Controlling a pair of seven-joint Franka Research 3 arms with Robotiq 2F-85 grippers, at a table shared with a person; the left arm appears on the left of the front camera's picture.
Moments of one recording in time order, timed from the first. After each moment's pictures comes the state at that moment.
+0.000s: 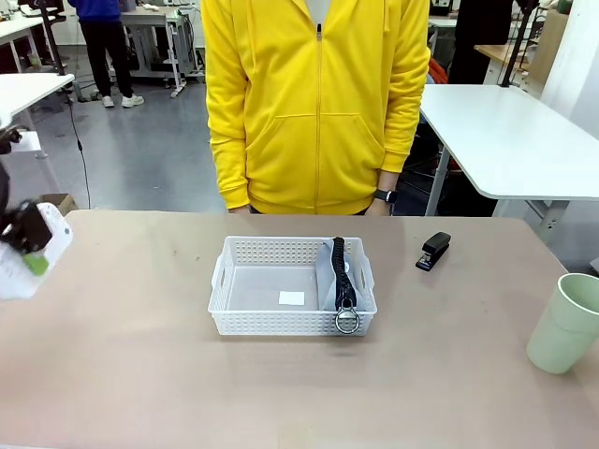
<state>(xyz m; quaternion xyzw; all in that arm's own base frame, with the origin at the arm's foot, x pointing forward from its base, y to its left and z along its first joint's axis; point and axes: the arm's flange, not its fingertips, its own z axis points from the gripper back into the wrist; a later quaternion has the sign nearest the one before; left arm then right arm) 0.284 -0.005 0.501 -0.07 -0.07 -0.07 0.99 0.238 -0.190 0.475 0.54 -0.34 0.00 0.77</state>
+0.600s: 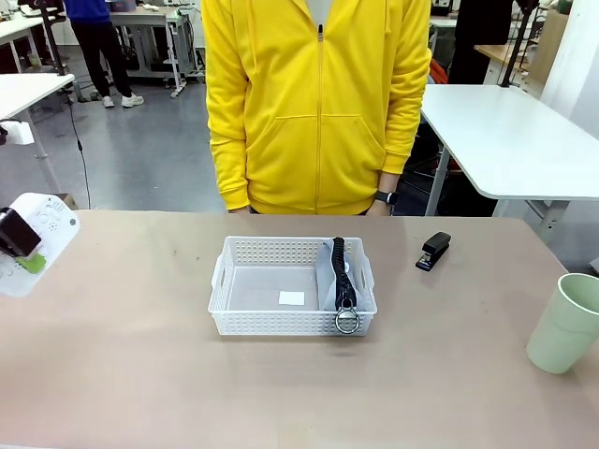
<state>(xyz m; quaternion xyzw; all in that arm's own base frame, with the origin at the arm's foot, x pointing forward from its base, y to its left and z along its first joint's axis) 0.277 -0.001 0.511 -0.08 -0.12 -0.15 0.98 0.239 -0.190 0.475 0.54 -0.34 0.00 0.77</state>
